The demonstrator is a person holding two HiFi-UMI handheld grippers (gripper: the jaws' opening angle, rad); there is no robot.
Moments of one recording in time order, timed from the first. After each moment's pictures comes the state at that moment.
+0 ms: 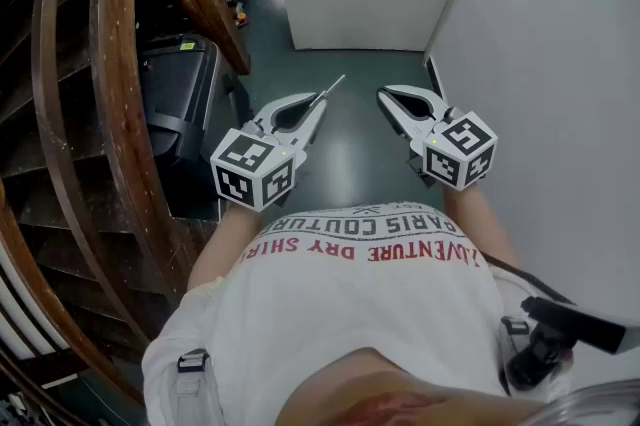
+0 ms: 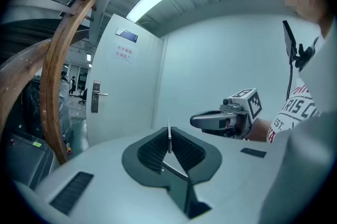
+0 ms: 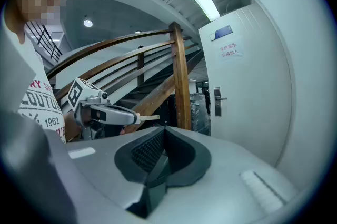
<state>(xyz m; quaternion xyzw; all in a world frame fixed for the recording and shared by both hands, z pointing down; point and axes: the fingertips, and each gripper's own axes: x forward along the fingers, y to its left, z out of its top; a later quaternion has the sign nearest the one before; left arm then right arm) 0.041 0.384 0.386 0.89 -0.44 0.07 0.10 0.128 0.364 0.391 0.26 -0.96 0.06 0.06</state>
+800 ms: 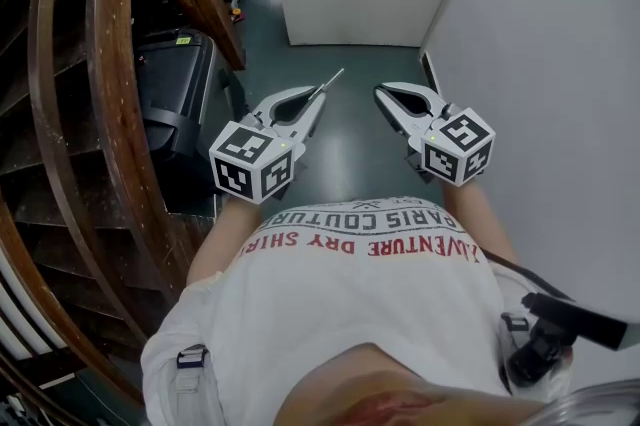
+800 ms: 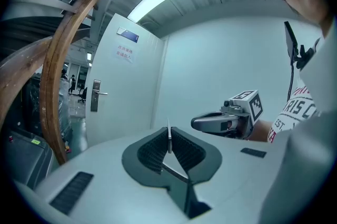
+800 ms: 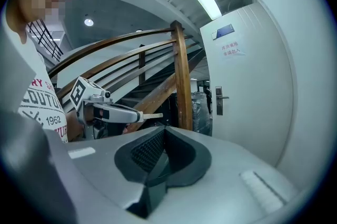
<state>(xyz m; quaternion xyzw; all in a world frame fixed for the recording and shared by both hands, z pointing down) 0.039 0.388 0.384 0.89 -0.44 0.07 0.11 0.124 0.374 0.392 0.25 -0.96 0.07 0.07</state>
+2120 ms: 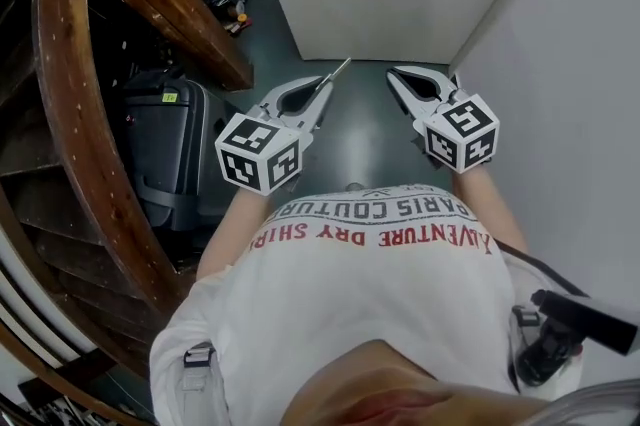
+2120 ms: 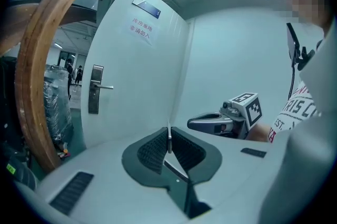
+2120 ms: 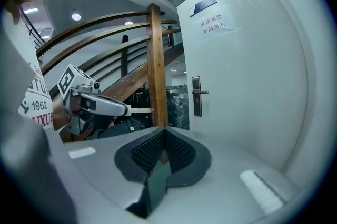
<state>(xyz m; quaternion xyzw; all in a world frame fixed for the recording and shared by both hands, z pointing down) 0.014 0.020 0.409 0.87 -0.46 0.08 0.16 0.105 -0.014 0.428 0.28 -0.95 0.08 0.12</state>
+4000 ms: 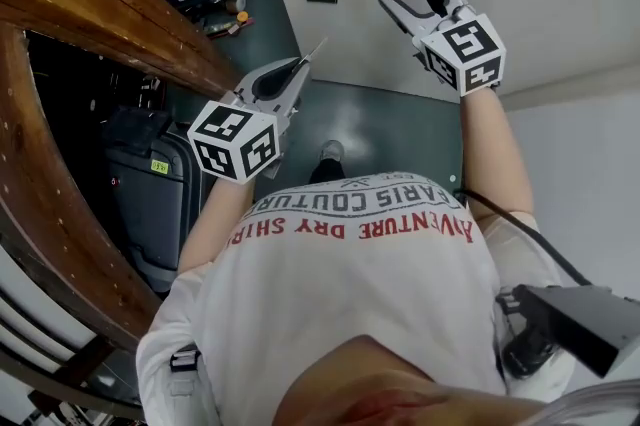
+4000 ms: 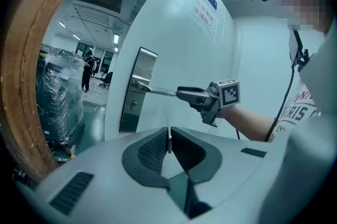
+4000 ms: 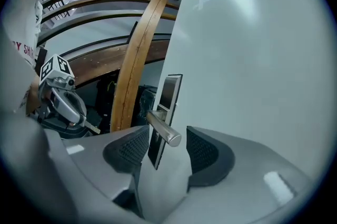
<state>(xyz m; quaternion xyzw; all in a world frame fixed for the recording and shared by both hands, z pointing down) -0.195 -0.333 0.460 0.83 -0.51 0.05 0.22 -0.107 -0.470 0.408 0.24 -0.96 -0.09 0.14</state>
